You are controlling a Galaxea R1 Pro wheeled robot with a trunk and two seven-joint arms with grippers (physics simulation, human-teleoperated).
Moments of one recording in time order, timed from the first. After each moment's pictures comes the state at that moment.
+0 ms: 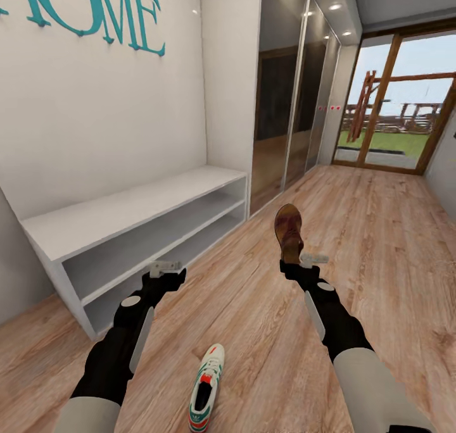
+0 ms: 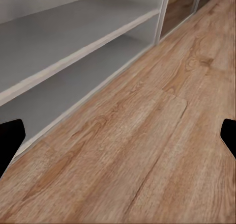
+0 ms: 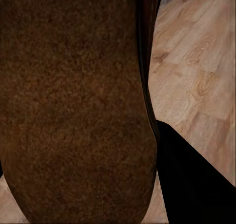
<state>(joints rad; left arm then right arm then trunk) -0.51 -0.11 0.02 -1.25 -0.05 0.41 -0.04 -0.71 0.05 -0.10 -0.86 0.02 0.22 0.00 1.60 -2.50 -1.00</state>
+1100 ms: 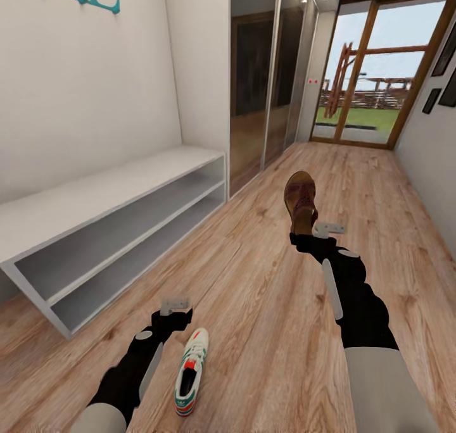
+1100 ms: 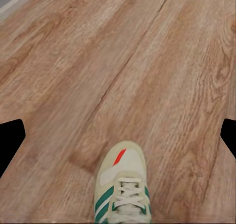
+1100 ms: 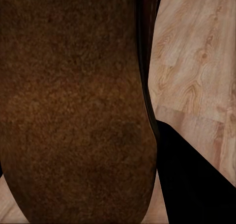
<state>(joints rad) -0.50 -0.10 0.02 -0.82 -0.05 0.20 -0.04 -0.71 0.05 -0.10 -1.35 0.02 0.67 0.00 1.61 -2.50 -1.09</state>
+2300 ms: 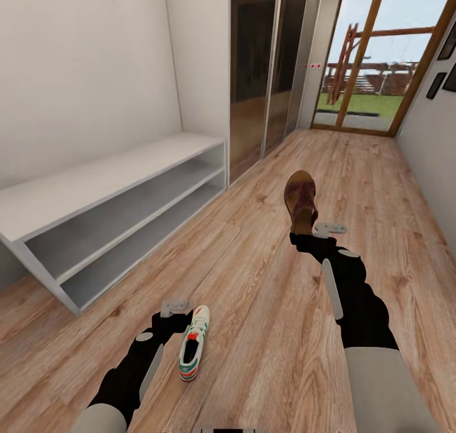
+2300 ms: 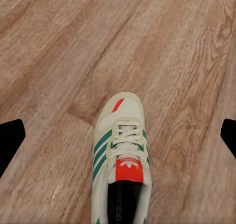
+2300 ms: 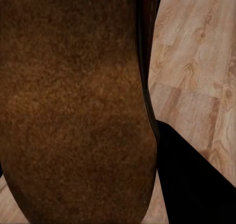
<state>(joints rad) -0.50 -0.10 0.02 -0.80 -0.05 0.19 -0.04 -0.71 0.05 -0.10 -1.36 0.02 0.67 0.00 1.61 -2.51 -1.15</state>
